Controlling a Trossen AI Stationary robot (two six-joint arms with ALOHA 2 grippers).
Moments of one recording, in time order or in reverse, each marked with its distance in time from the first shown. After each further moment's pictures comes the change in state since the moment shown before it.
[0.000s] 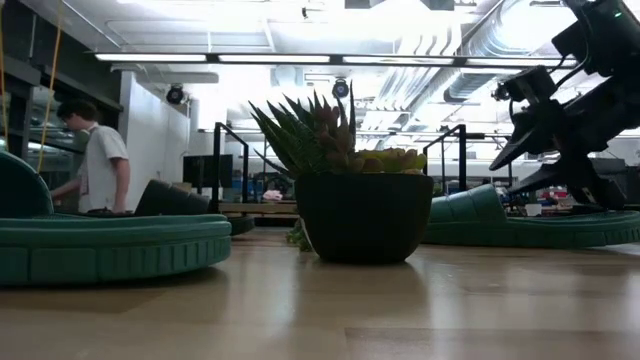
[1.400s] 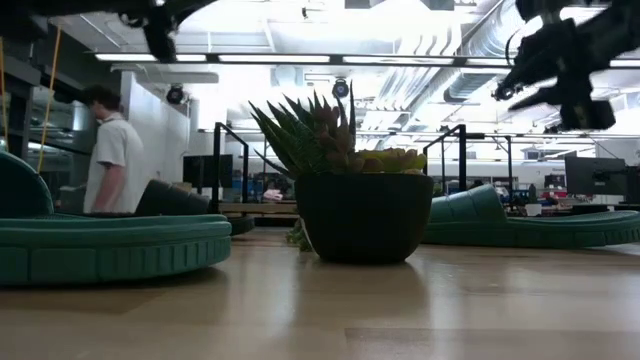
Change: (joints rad) left arm 0.000 -0.194 -0.413 0.262 -0.098 -0.231; right arm -0.070 -0.161 0.317 -0.431 -0.163 -0.172
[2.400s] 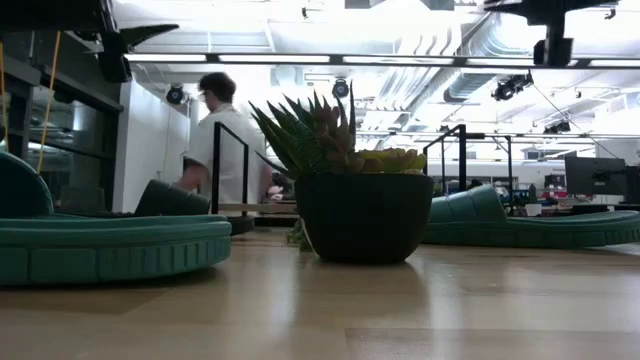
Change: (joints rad) left arm 0.000 -0.483 -0.098 -0.443 -0.122 0.100; right arm 0.000 -0.085 0.153 0.148 0.114 -0.209
